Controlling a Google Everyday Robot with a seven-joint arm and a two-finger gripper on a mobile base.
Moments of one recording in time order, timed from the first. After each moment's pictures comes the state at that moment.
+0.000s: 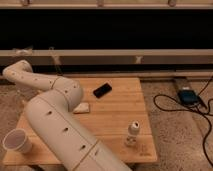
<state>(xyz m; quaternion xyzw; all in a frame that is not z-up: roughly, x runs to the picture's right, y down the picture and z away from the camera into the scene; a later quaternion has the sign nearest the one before) -0.435 0.106 0.901 -0.39 0.06 0.17 0.90</state>
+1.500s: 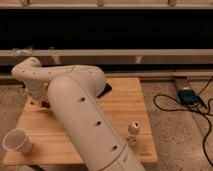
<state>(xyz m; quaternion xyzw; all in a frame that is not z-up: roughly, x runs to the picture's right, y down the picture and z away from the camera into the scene) -0.363 0.082 0.843 -0.36 0.02 0.20 0.91</state>
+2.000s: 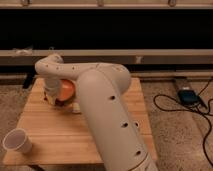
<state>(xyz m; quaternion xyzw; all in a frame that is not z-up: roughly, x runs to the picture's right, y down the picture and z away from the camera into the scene) -0.286 0.067 0.850 -0.38 0.01 0.28 0.88</state>
